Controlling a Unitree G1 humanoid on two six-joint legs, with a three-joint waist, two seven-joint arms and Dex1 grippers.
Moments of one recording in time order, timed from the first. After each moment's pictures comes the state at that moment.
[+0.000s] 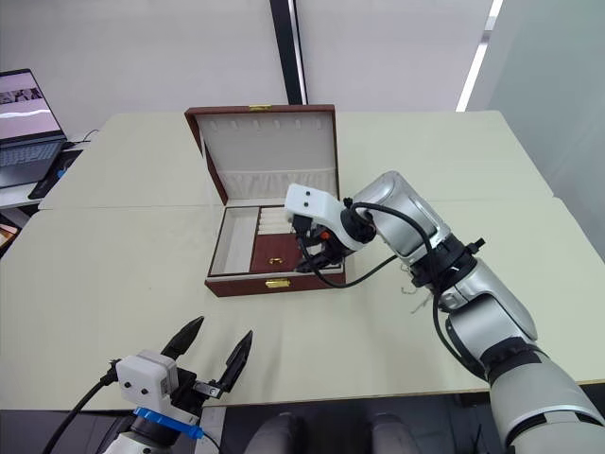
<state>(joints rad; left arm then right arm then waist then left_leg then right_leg) 0.65 0.22 0.05 -0.60 -0.24 -0.10 -0.38 -1.12 -0.30 0.45 0.20 0.12 0.82 1.21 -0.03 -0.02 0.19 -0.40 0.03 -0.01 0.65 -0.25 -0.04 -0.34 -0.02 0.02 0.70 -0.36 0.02</state>
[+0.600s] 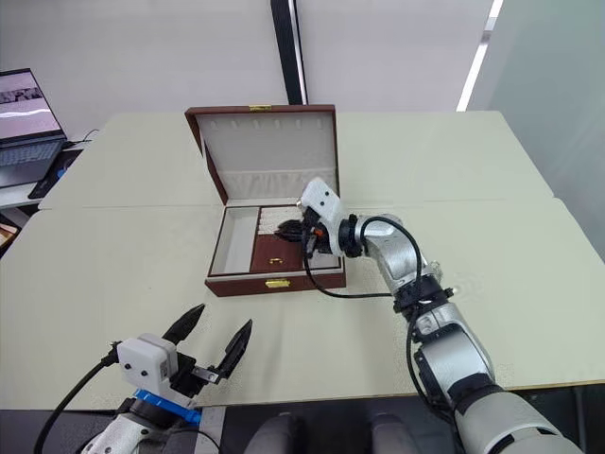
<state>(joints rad) 0.55 0.27 0.09 -0.60 -0.27 -0.03 -0.38 -0.92 -0.12 0.26 0.53 0.10 0.28 0.94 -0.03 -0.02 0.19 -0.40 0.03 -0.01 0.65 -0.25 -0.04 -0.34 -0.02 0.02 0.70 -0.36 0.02</state>
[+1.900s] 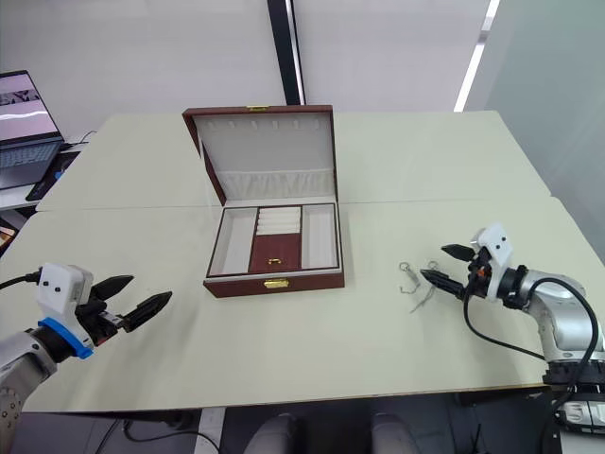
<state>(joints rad) 0.14 0.83 0.48 -0.08 -0.55 0.40 -0.73 -0.30 -0.71 -0.18 0.13 0.34 0.37 1.03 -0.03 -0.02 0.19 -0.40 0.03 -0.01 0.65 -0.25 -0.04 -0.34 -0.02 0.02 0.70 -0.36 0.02</state>
